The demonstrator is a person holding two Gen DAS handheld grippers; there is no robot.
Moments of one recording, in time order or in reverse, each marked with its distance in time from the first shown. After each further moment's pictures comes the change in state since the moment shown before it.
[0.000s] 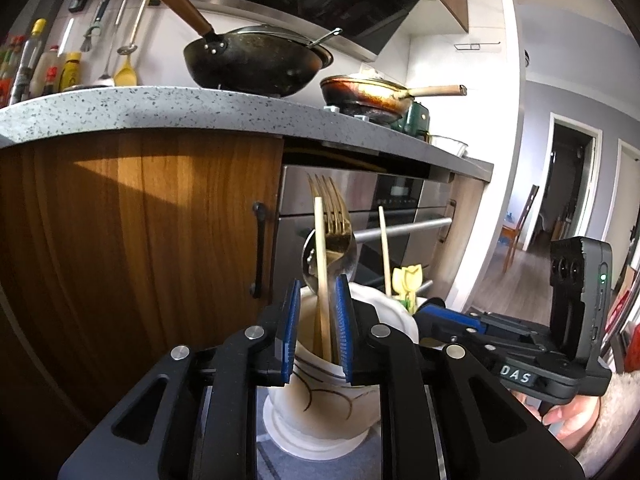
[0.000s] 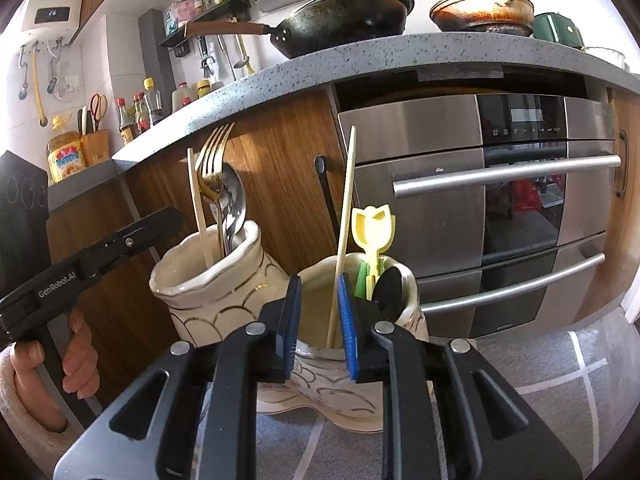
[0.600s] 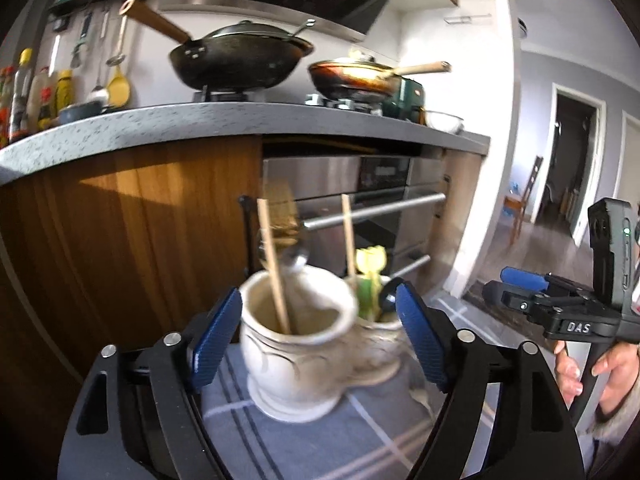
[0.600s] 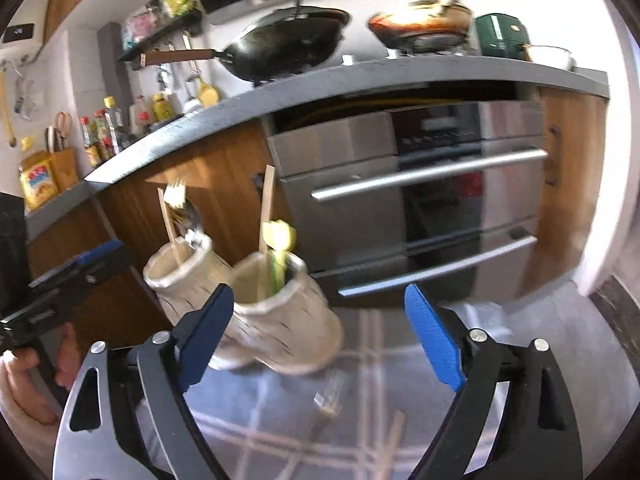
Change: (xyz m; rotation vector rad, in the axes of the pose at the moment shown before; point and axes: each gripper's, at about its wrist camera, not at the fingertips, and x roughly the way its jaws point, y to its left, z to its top) left arm -0.029 -0.053 0.010 0.072 0.094 0.035; right arm -0.099 -0.039 0.008 0.076 0.054 -0.206
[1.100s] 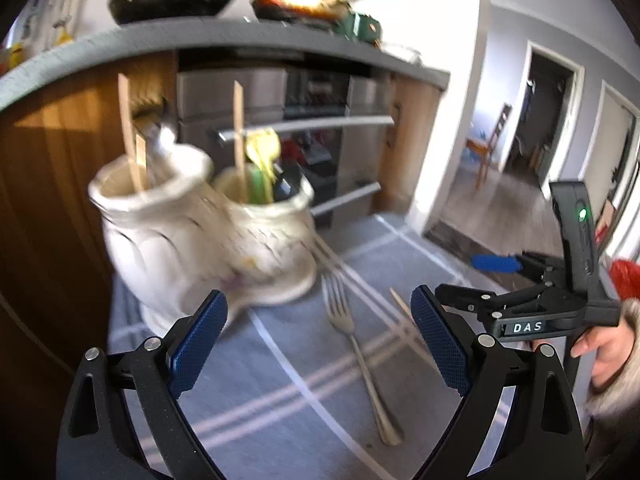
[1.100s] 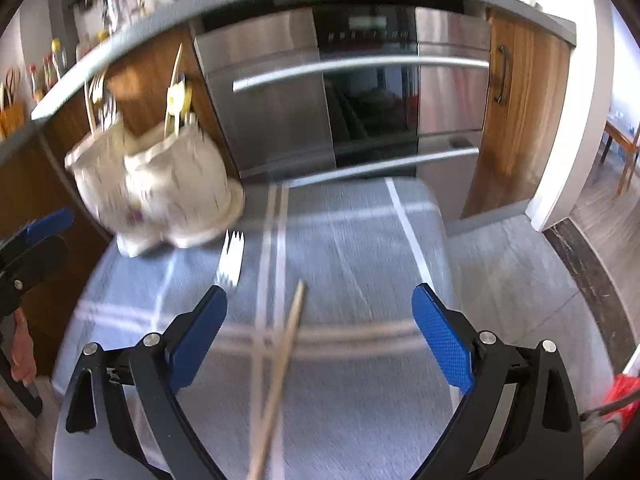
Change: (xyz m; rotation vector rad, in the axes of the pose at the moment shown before) left arm 0.035 -0.072 -0.065 0.042 0.225 -0.138; right arm 0.009 -0.042 -0.076 -0.029 0.289 -0.152
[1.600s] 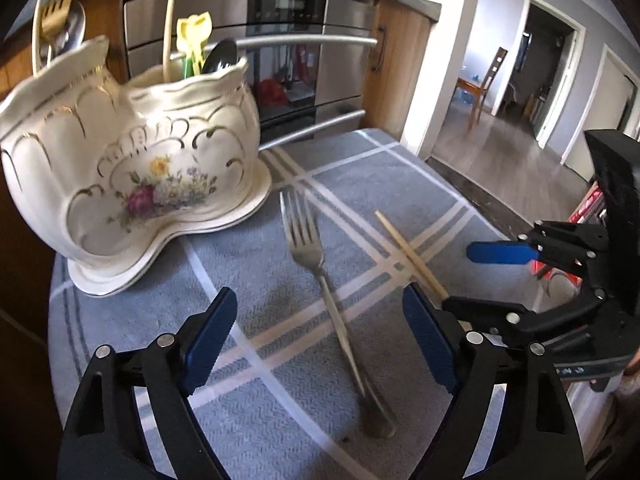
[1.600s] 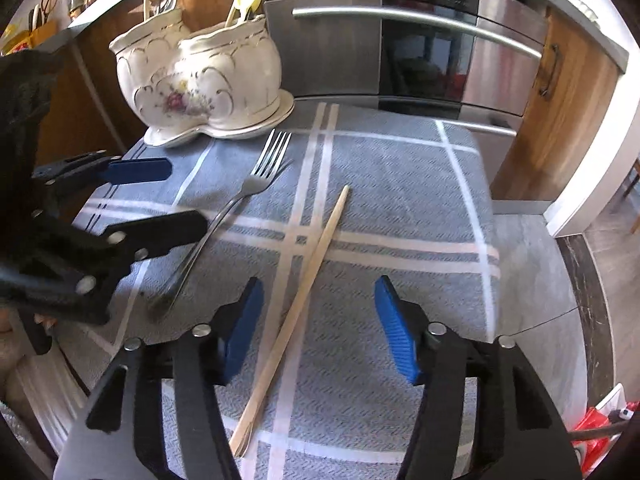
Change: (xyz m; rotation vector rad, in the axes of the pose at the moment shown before) left arm 0.064 -0.018 -0.031 0.033 0.213 -0.025; right arm 0.011 0.023 -0.038 -0.161 0.141 0.062
